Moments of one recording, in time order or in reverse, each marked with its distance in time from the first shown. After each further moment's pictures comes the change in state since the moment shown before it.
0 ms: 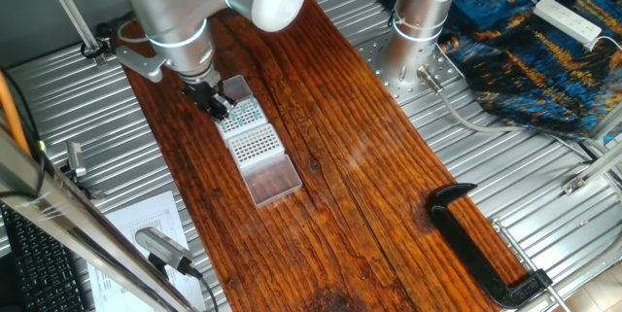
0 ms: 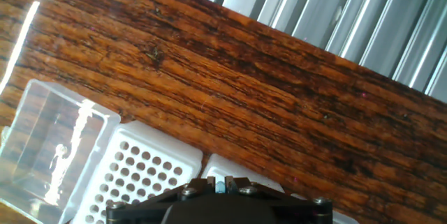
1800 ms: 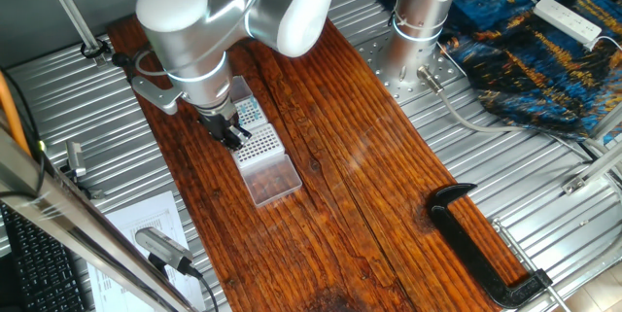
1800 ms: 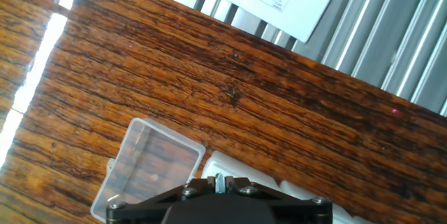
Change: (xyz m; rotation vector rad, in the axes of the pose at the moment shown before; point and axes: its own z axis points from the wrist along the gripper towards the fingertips) arm -0.034 0.056 0.018 -0.020 -0.021 0.052
